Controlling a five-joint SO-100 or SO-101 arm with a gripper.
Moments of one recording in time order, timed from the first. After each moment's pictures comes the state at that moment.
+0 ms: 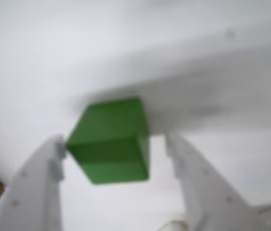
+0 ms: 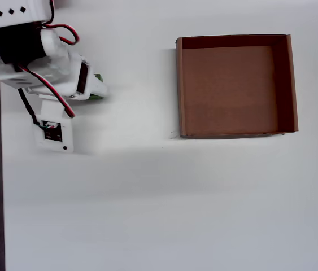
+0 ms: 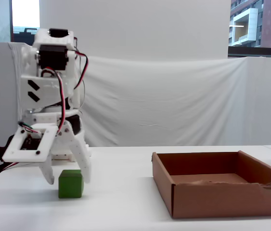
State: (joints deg) arm -7.3 95.0 119.2 53.5 -53.8
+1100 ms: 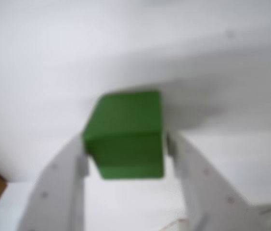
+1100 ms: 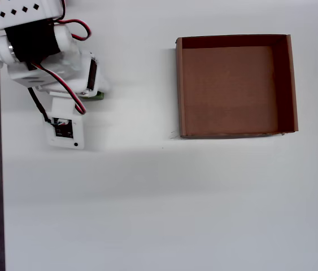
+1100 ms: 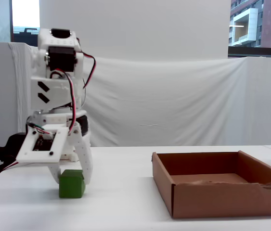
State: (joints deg) arm -10.7 95.1 120.0 53.7 -51.5
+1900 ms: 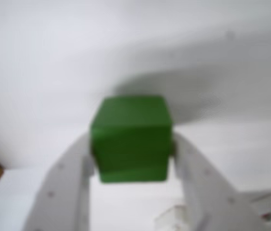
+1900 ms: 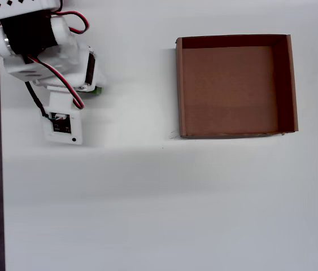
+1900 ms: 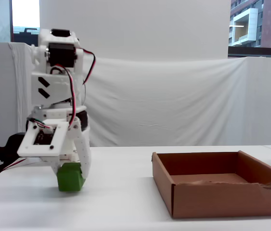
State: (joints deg) arm -10.8 98.8 120.7 58.2 -51.5
